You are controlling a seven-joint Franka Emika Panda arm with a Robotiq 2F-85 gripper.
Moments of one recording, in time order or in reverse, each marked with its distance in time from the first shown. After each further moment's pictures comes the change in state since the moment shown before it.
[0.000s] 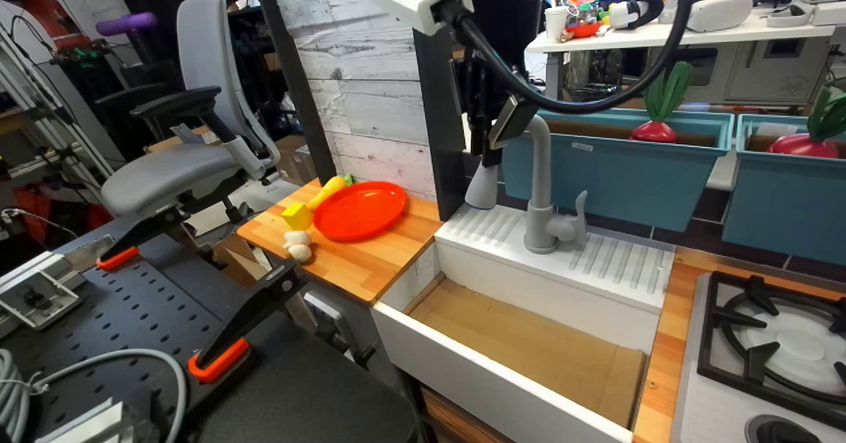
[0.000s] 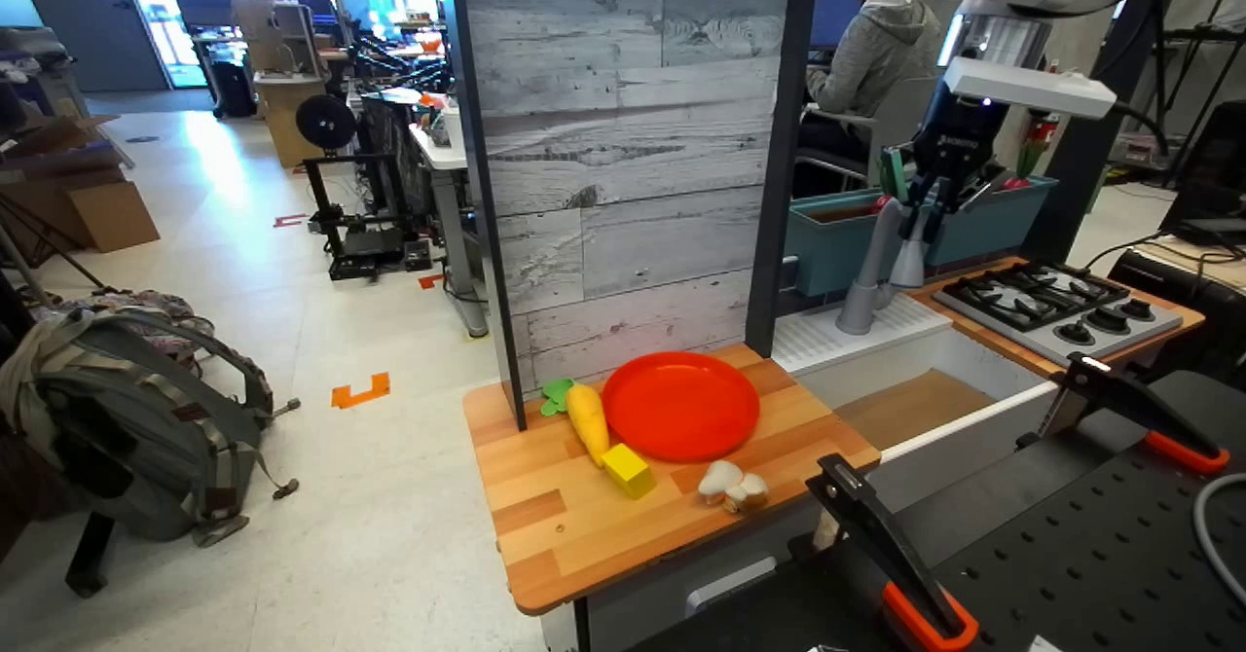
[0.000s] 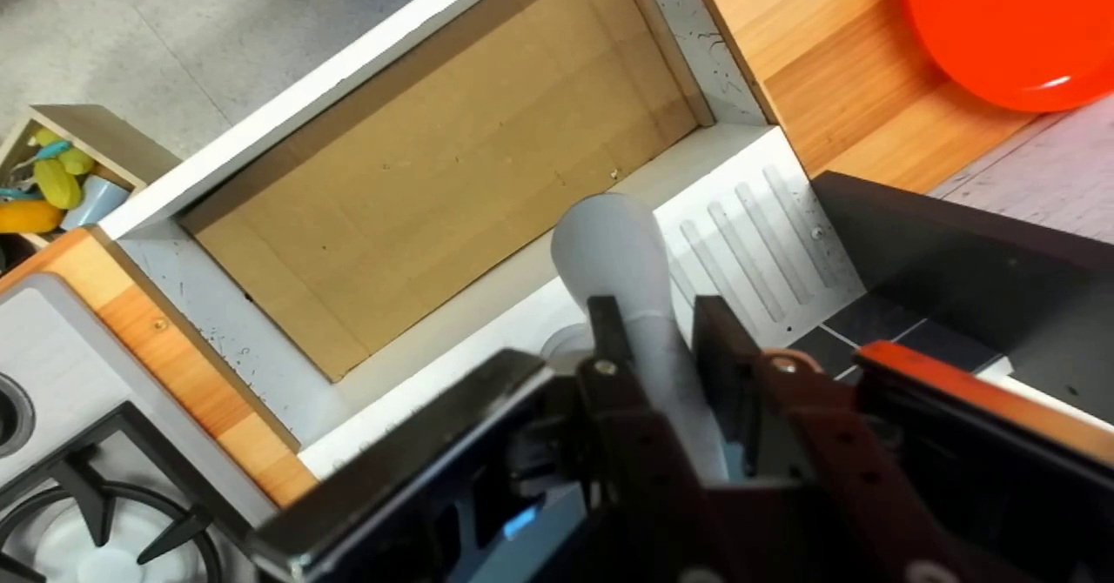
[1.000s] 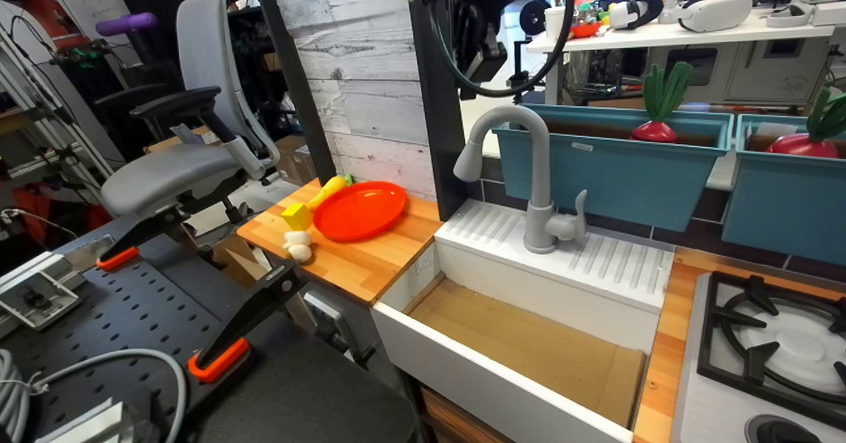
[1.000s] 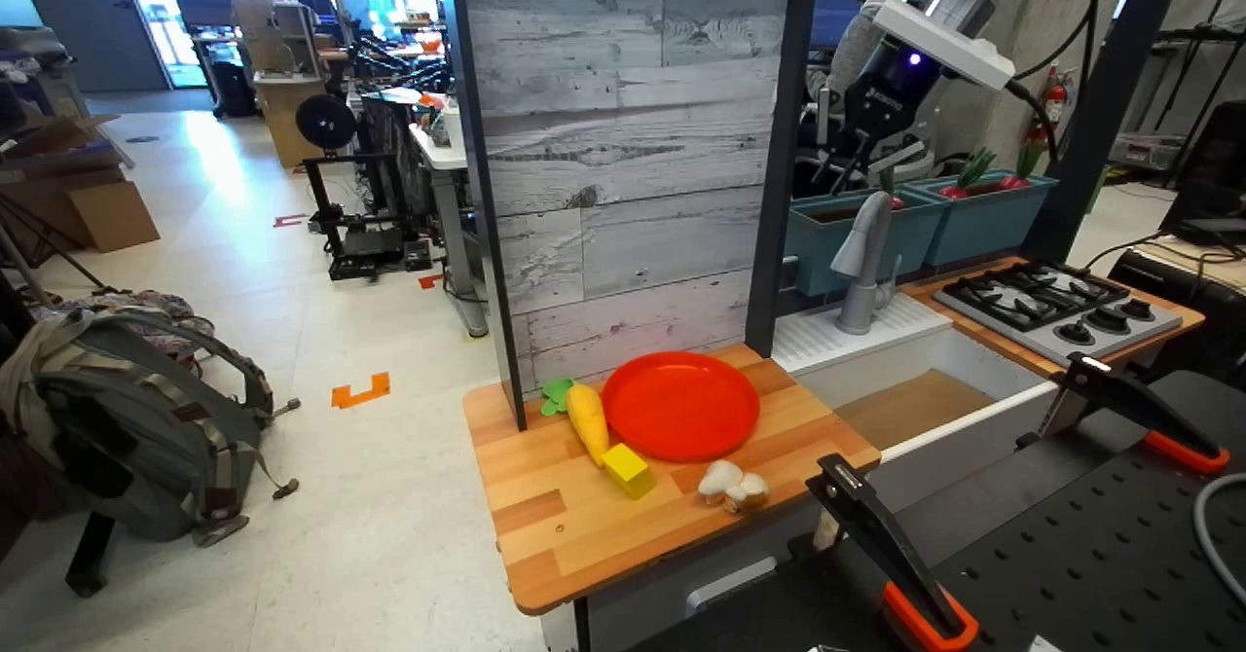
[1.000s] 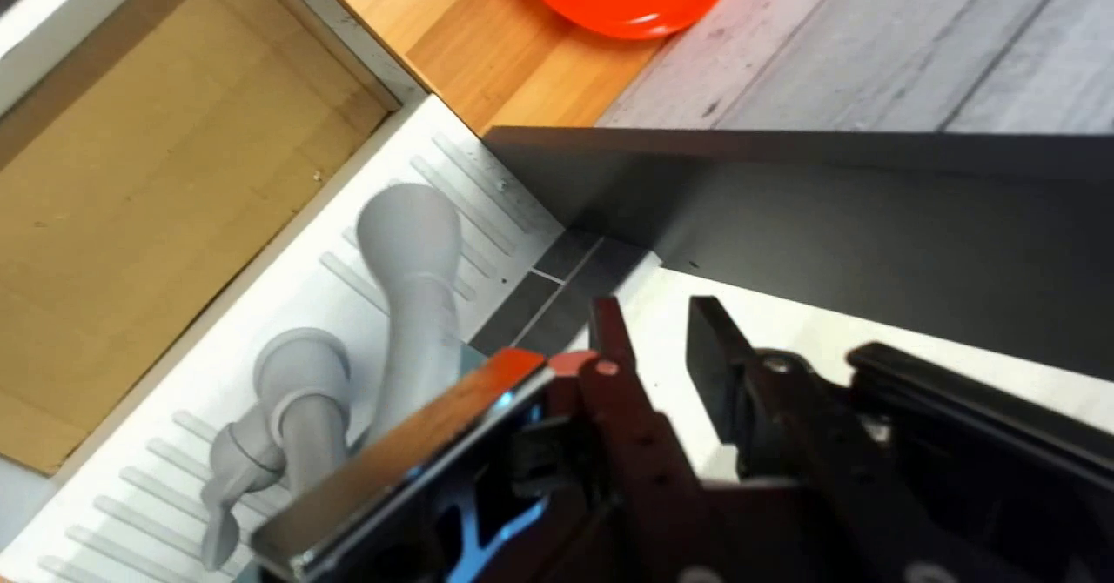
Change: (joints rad) arm -0.058 0.041 0.128 0.166 0.299 -0.088 0.032
